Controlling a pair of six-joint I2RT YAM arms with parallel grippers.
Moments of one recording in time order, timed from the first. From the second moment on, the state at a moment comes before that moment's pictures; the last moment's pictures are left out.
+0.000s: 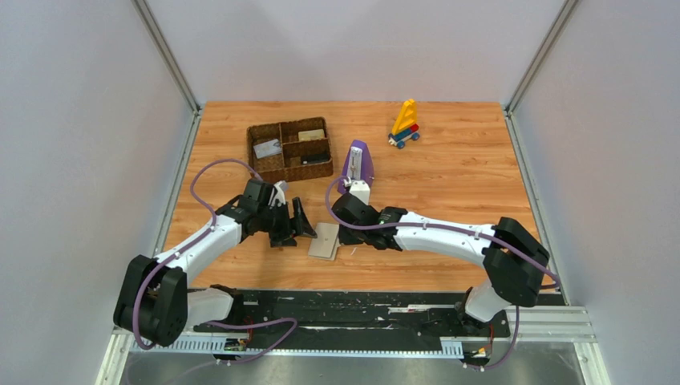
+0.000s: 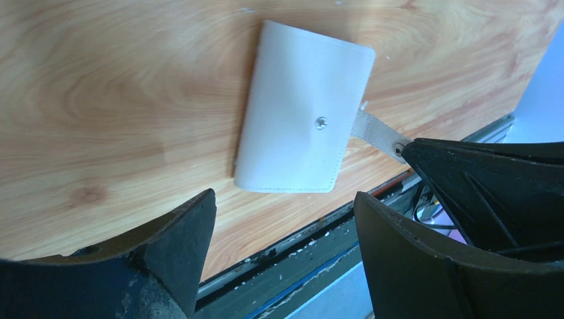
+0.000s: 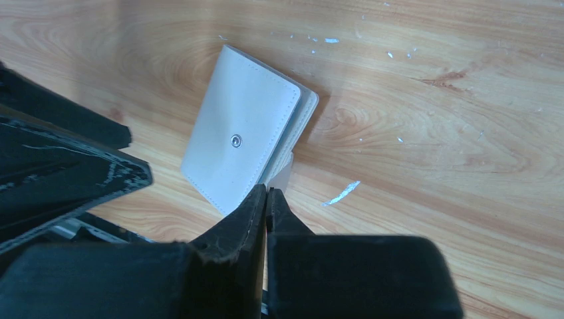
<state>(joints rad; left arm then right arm) -0.33 1.21 0.61 -0.42 0.48 -0.64 1.05 1.60 1.05 -0.39 0.27 0.85</state>
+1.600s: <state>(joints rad) -0.54 1.44 0.77 -0.31 0.42 -0.57 0.99 1.40 0.94 -0.27 0.20 0.83</state>
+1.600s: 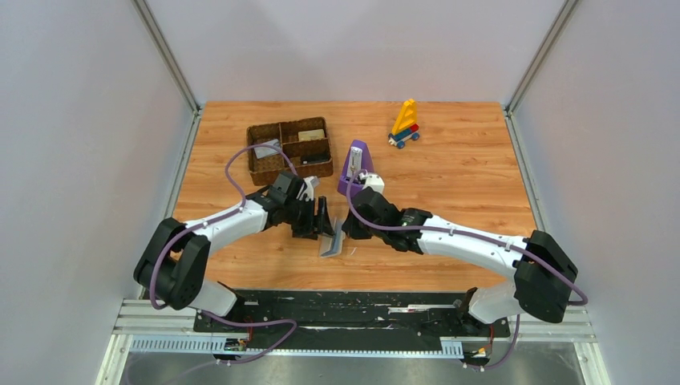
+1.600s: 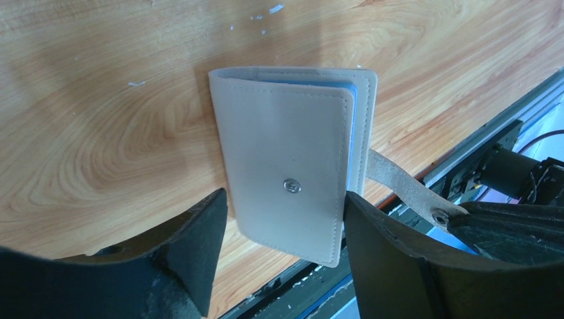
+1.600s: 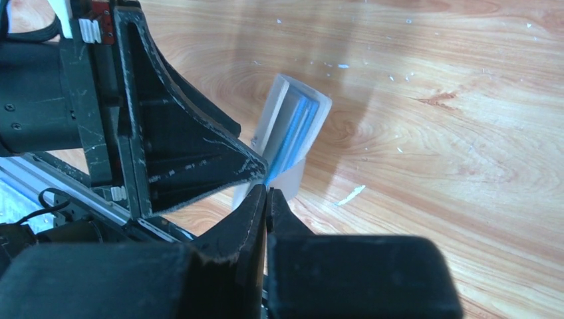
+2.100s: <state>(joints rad) -0.55 1.42 0.79 -0.34 0.38 -0.56 0.90 1.33 0.80 -0.26 0.19 0.83</state>
